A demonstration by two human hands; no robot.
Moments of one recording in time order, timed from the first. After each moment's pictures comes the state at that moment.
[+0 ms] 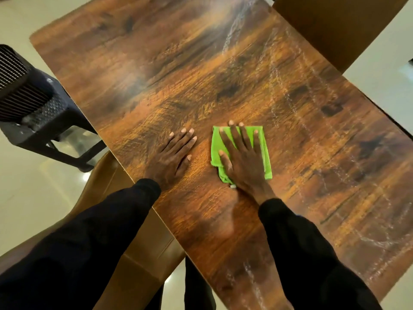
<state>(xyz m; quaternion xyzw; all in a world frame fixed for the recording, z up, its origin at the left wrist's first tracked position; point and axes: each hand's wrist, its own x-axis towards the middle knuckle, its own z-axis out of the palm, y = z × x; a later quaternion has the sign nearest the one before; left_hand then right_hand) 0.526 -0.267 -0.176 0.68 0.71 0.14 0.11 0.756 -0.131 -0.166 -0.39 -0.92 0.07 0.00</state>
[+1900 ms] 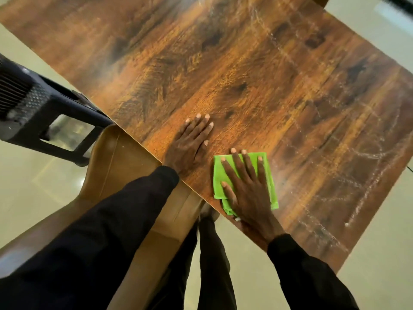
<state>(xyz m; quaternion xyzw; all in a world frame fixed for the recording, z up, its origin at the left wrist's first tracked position) 0.603 -0.336 -0.163 0.73 0.66 0.14 0.14 0.855 -0.359 -0.178 -0.44 -0.90 0.07 0.01</state>
